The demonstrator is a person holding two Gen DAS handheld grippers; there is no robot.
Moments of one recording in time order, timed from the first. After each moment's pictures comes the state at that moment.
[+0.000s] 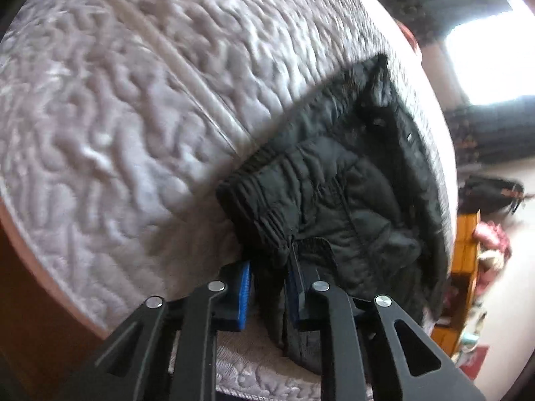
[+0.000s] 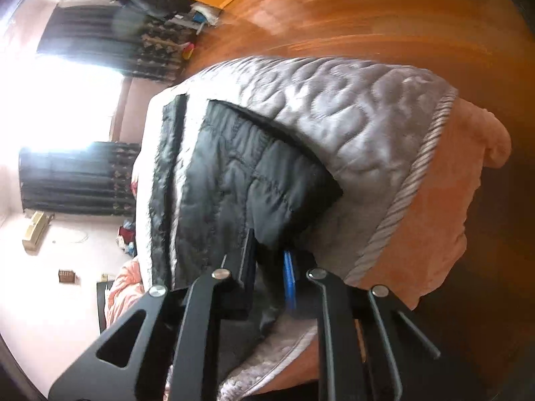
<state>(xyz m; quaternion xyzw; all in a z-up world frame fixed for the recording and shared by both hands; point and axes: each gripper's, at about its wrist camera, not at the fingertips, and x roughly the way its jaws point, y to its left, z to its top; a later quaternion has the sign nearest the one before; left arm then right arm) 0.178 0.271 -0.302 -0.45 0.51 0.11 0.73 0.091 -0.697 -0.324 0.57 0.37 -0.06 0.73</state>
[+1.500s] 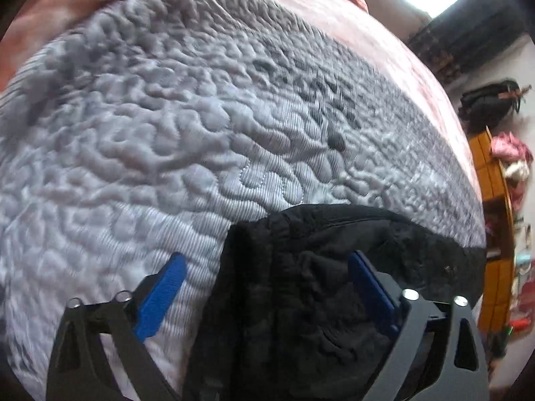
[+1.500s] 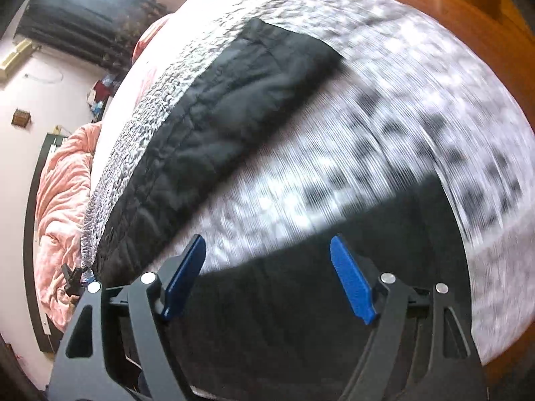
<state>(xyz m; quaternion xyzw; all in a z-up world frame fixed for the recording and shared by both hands) 0.468 0.383 -0.295 -0.22 0.57 -0.01 0.79 0.350 -0.561 -0.236 0.30 0.54 0.06 0.78</state>
